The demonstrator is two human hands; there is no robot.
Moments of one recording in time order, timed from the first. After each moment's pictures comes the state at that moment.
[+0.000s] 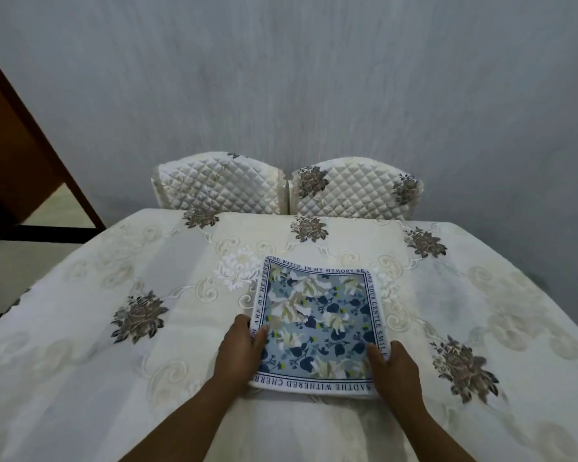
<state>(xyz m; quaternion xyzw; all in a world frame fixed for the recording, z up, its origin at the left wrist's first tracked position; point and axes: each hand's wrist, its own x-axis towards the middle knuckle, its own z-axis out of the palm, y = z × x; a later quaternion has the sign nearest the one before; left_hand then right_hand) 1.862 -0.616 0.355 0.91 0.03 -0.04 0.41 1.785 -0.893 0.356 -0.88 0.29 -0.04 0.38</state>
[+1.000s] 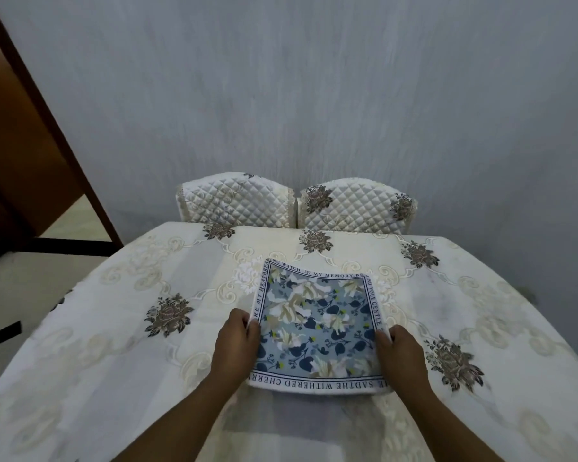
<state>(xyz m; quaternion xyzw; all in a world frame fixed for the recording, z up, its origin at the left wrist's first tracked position) 1.817 -0.579 0.425 0.90 0.01 0.05 0.43 1.757 -0.865 0.445 -0.88 0.26 -0.08 0.39</state>
